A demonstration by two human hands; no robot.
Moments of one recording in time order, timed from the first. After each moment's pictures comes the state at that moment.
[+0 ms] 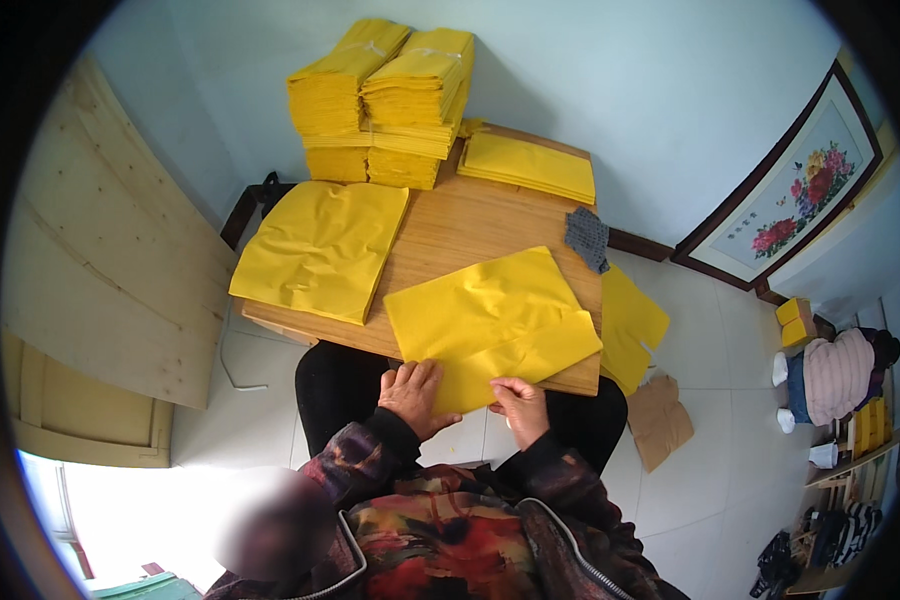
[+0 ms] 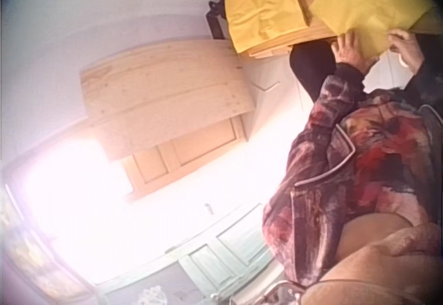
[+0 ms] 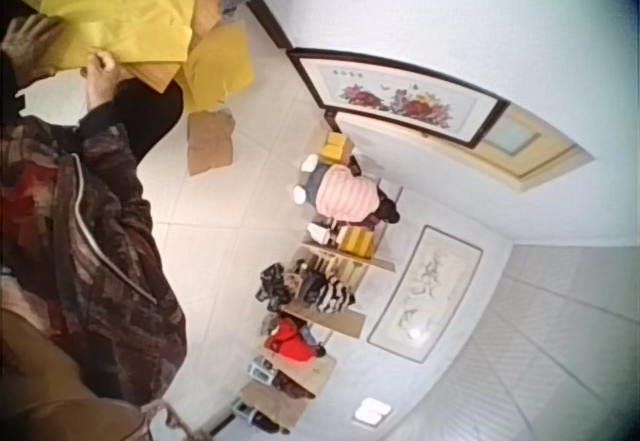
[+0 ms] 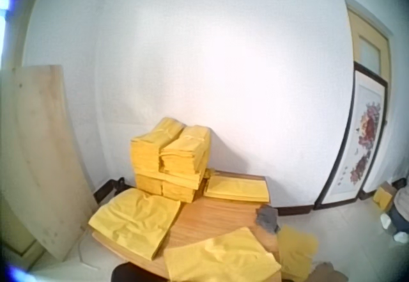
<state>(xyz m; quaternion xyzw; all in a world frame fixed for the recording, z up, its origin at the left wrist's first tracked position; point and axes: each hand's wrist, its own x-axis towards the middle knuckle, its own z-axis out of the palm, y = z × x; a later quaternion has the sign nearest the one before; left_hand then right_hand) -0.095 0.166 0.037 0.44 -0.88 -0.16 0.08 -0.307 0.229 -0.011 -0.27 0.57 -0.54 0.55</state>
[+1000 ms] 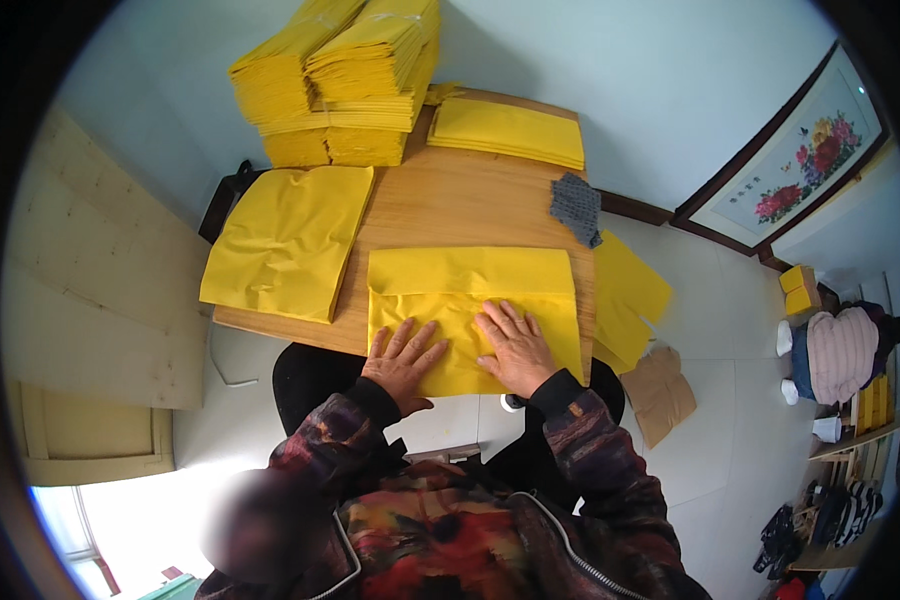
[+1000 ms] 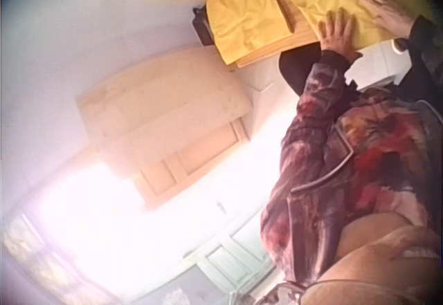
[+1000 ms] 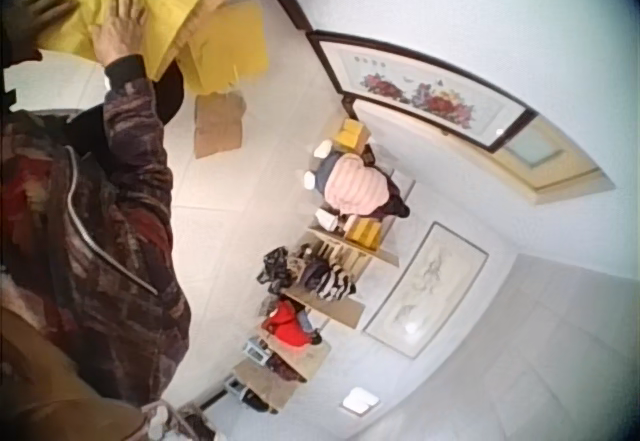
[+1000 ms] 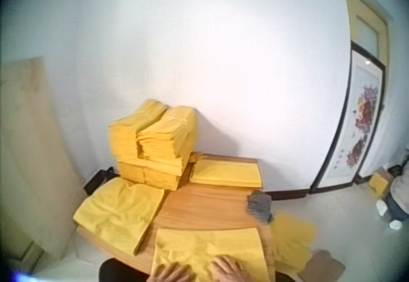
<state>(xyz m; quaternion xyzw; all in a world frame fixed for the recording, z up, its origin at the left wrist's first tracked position) -0.119 0.118 0.030 0.33 -0.94 -0.10 -0.02 -0.364 0.161 0.025 -0.78 0.60 -0.16 0.07</state>
